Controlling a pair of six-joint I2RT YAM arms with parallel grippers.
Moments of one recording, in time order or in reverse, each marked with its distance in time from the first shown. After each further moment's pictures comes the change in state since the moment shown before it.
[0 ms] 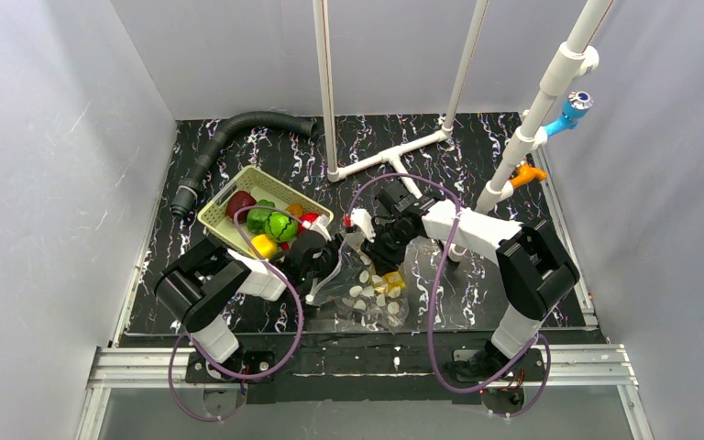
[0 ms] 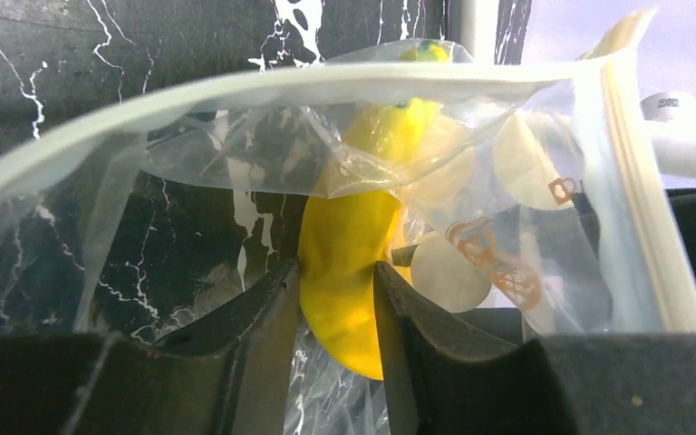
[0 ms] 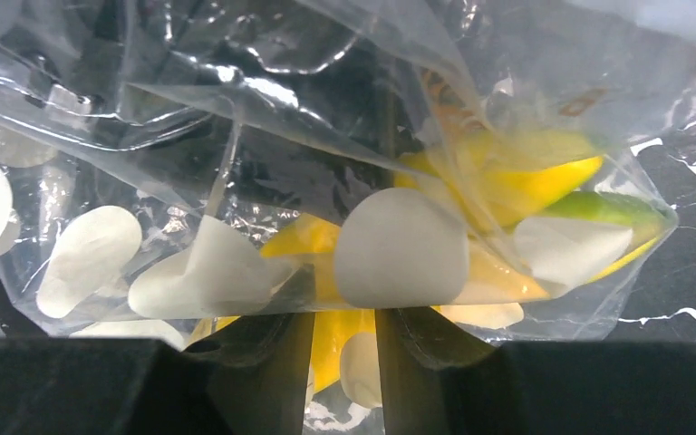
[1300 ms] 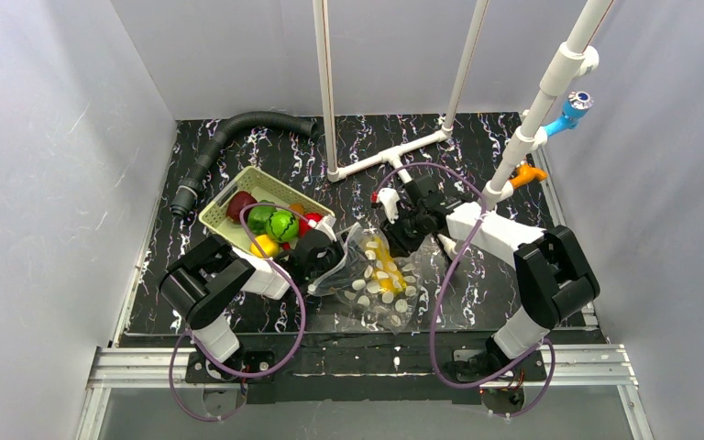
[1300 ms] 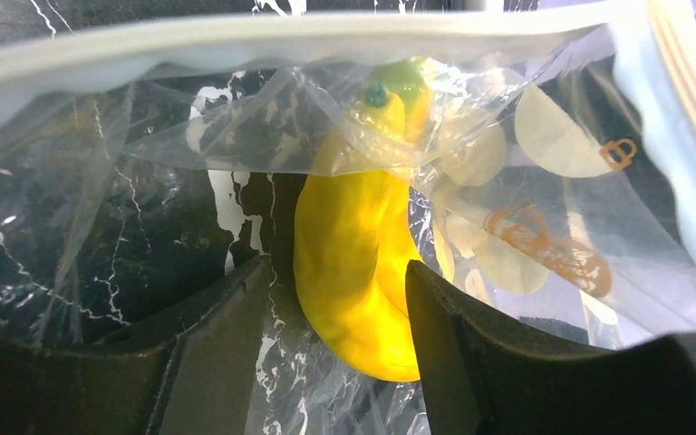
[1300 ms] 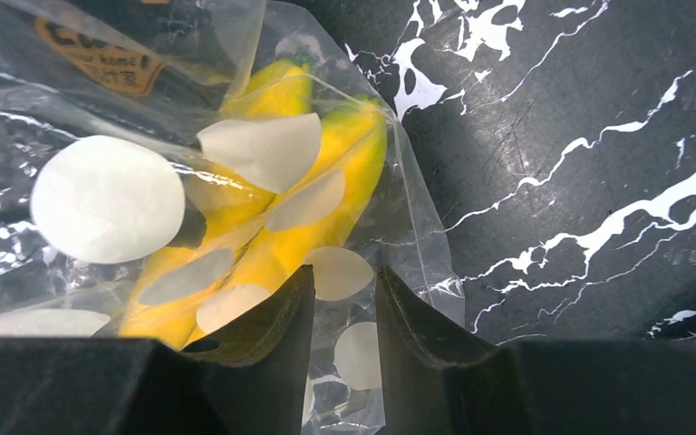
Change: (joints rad) left arm -0.020 0.030 0.030 -0.008 0.007 0.038; right arm -0.152 -0.105 -0.129 0.201 0.095 0.184
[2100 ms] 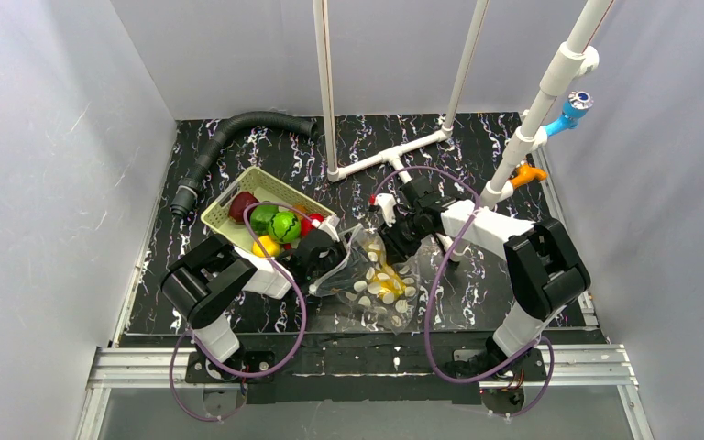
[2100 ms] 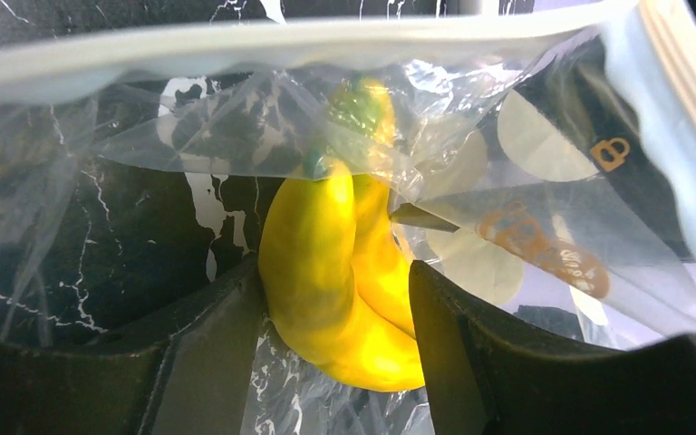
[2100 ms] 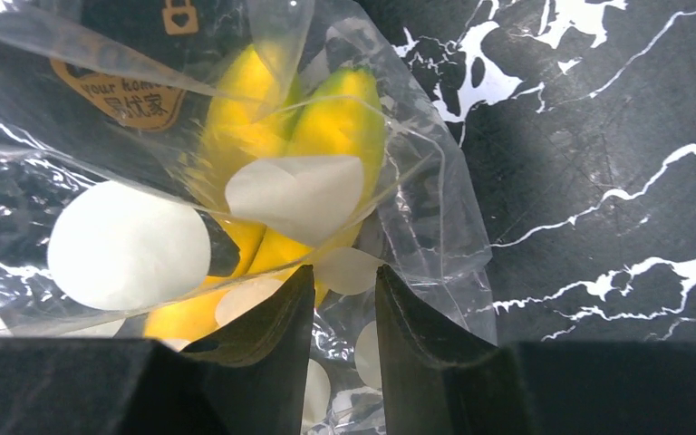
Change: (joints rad) left arm -0.011 0.008 0.015 -0.007 0.022 0.008; right arm 0.001 0.067 0.014 -0.030 -0.094 0.029
